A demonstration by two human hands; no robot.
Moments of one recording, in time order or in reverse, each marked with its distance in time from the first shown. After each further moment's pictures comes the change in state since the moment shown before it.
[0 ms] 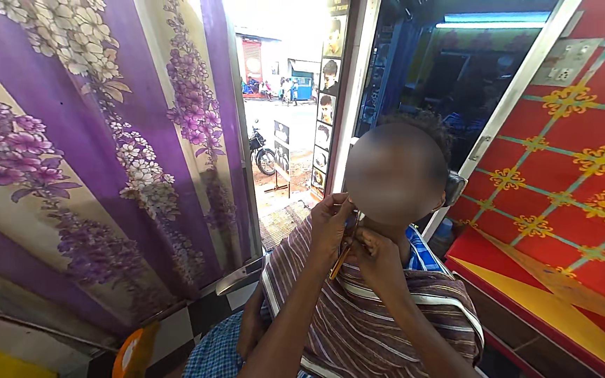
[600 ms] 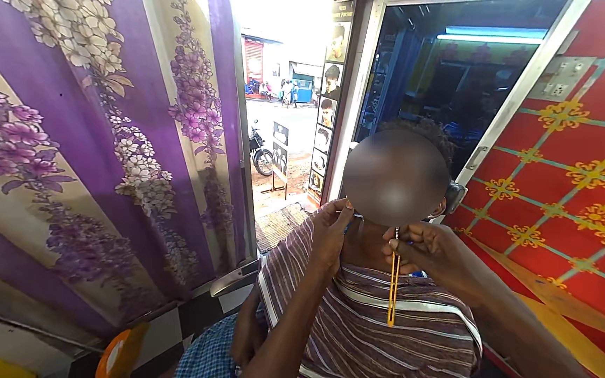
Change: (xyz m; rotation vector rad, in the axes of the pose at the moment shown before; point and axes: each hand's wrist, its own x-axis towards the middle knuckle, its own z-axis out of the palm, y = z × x) left_hand -0.004 -0.002 -0.005 -0.131 -0.007 -0.046; right_hand -0.001 -0.067 -0.106 0.056 -0.376 0.060
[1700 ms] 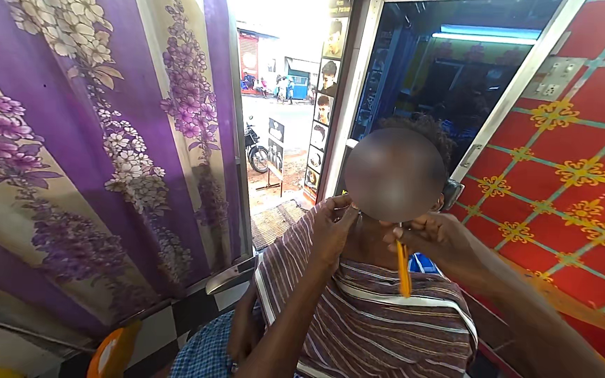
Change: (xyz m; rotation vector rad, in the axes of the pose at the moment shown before) left_hand -0.006 0.007 0.003 0.116 0.001 -0.048; right_hand 0.000 -0.014 -0.007 -0.084 -0.022 -0.126
